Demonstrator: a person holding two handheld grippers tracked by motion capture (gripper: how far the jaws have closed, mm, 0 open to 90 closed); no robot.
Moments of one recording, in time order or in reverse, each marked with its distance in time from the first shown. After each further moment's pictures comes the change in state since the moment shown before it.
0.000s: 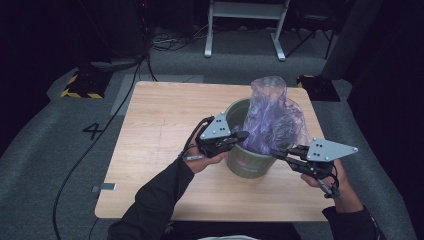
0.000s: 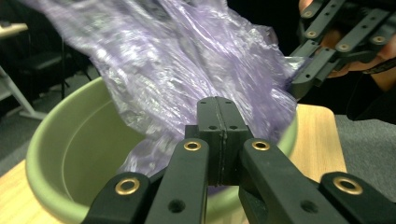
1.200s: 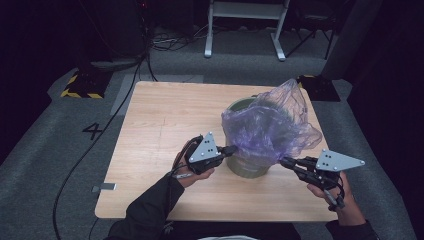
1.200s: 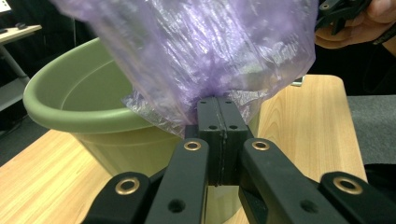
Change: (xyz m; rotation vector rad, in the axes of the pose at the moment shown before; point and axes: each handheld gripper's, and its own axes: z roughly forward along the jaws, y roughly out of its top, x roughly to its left) left arm -0.017 -0.048 -0.014 0.025 0.047 0.054; right arm 0.004 -0.049 -0.013 -0.013 -0.042 0.130
